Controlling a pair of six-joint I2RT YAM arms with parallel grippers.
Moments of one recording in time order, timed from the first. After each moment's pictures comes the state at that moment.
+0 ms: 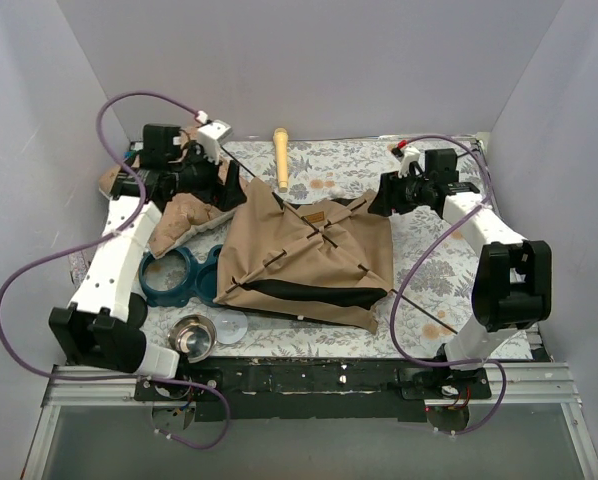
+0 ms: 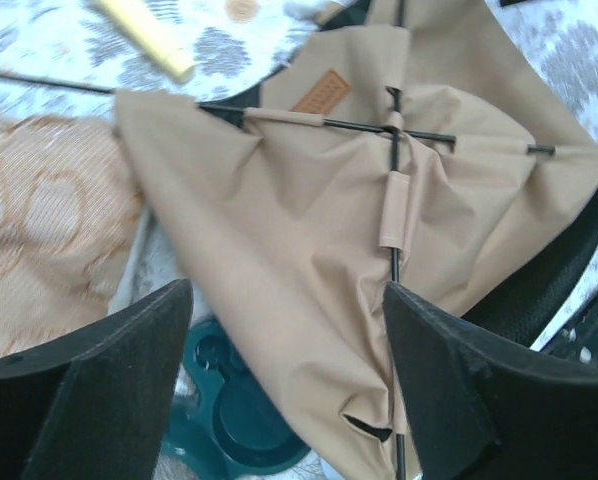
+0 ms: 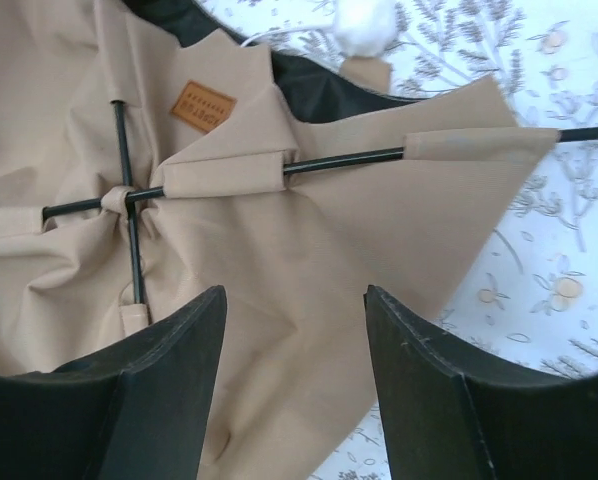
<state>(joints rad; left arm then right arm) -0.15 1.39 1.53 -0.81 0.53 0.22 0.12 1.64 1.21 -0.34 -0.60 -0.05</state>
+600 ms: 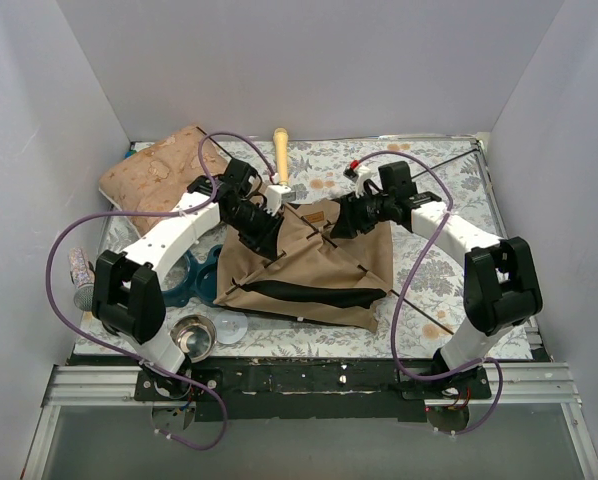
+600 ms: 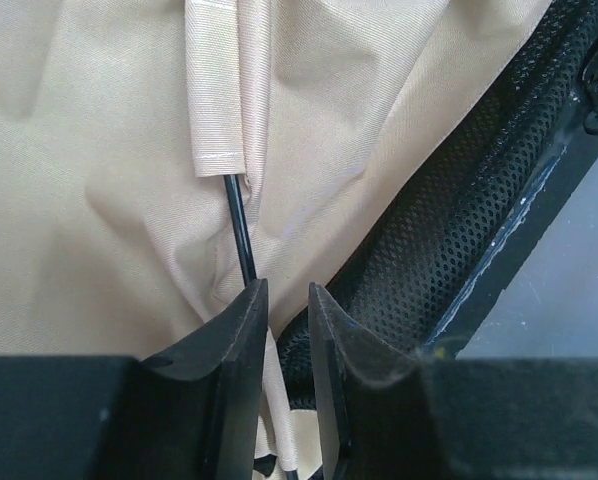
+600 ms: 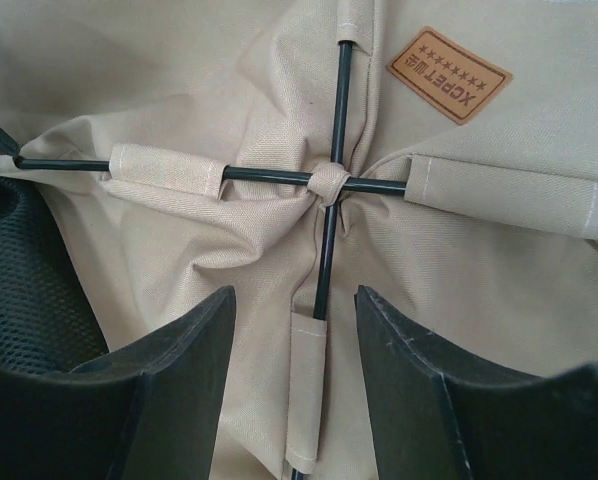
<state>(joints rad) -0.44 1.64 1.41 -0.96 0.57 0.25 0.37 1.66 1.16 -0.31 -0.70 -0.02</state>
